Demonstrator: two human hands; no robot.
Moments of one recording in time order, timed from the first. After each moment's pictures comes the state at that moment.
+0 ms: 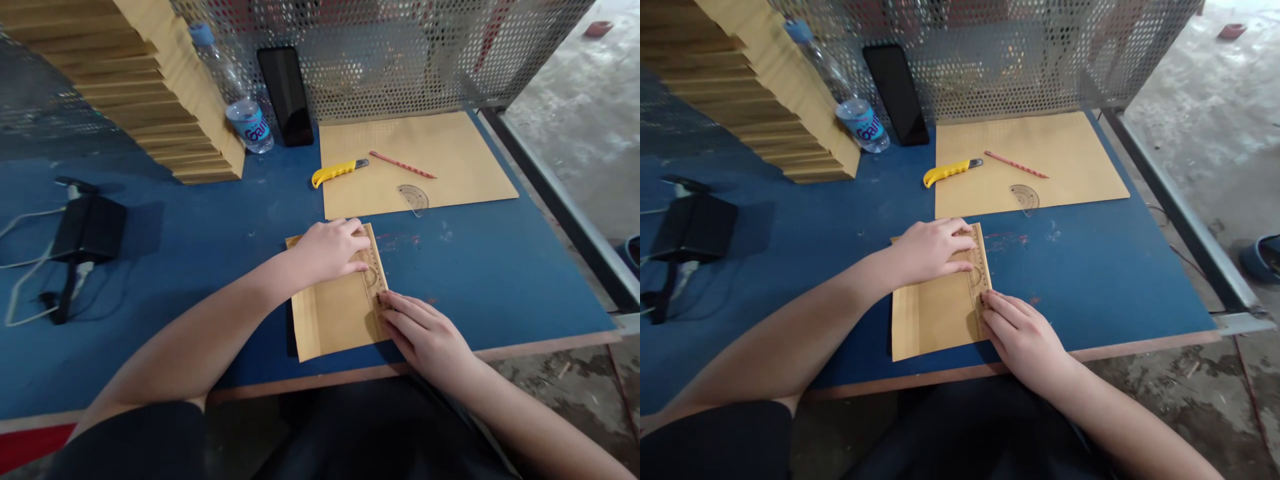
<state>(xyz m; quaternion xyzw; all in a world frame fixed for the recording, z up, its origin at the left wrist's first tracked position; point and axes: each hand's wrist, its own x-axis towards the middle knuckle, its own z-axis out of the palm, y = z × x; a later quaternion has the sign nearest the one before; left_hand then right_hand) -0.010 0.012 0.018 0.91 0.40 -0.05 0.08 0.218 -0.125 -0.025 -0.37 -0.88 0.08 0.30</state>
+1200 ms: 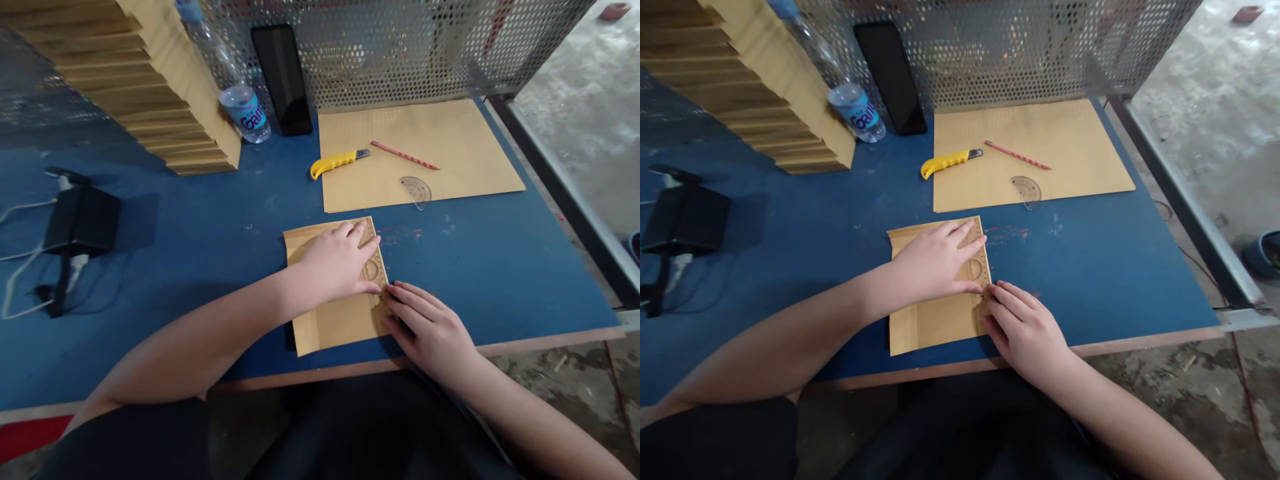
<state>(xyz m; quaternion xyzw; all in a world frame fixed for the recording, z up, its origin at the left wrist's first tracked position) 0.010 -0.019 0.017 0.90 0.41 -0.12 0.05 0.221 -0.125 -0.026 -0.40 -0.87 0.06 0.29</state>
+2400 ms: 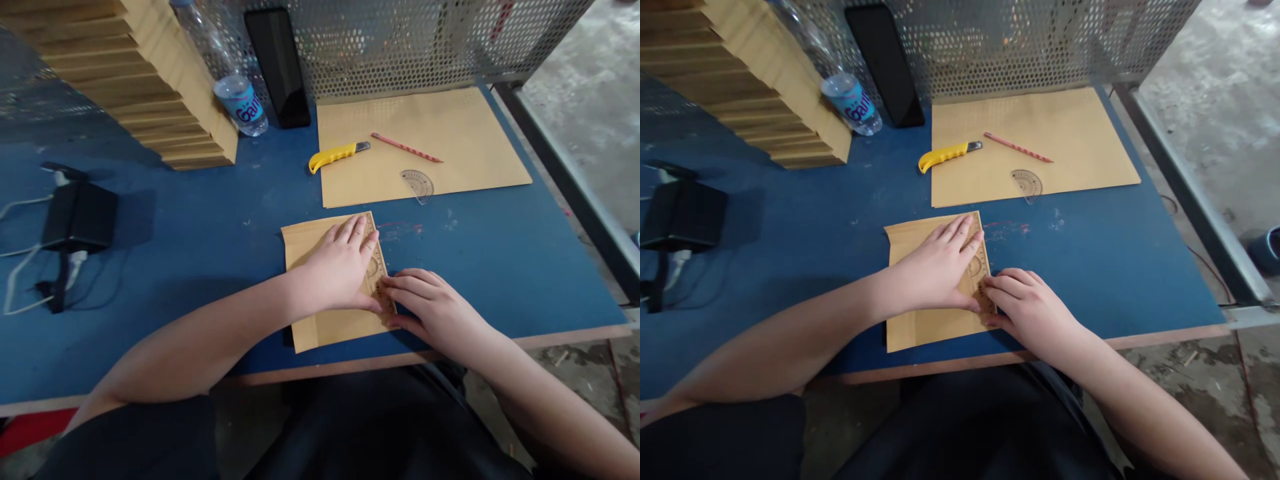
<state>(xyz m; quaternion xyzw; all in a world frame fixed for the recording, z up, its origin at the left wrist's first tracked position) 0.016 -0.026 0.012 0.89 0.41 -0.16 0.11 0.240 -0.094 -0.017 -0.35 -0.91 0.13 0.20</state>
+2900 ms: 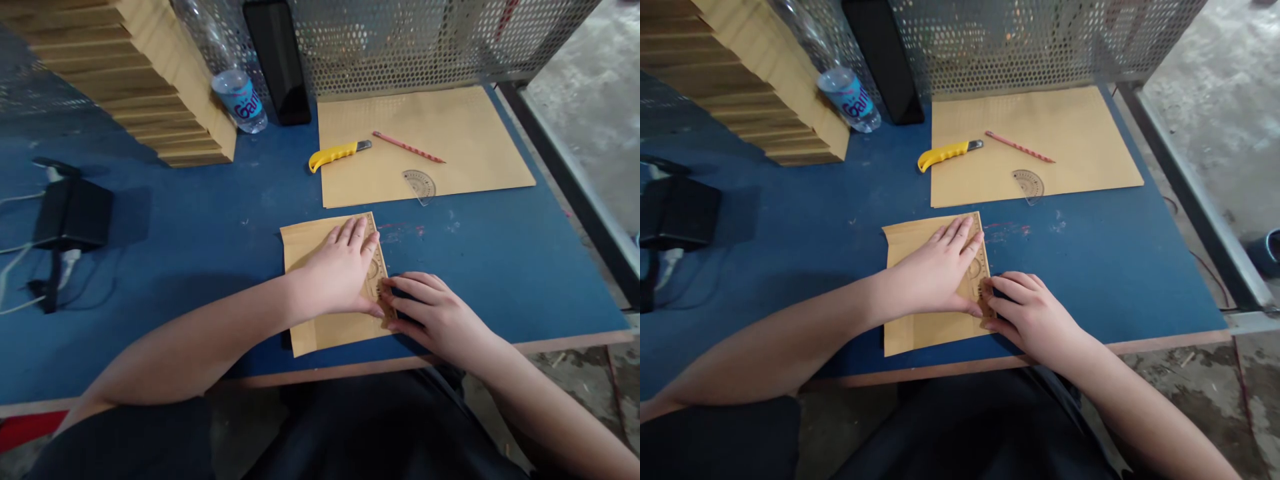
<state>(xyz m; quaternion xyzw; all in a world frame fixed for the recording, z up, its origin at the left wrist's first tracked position) 0.017 -0.025 0.013 0.88 0.41 -0.18 0.14 0.243 -0.096 -0.018 -0.33 -0.91 0.14 0.22</state>
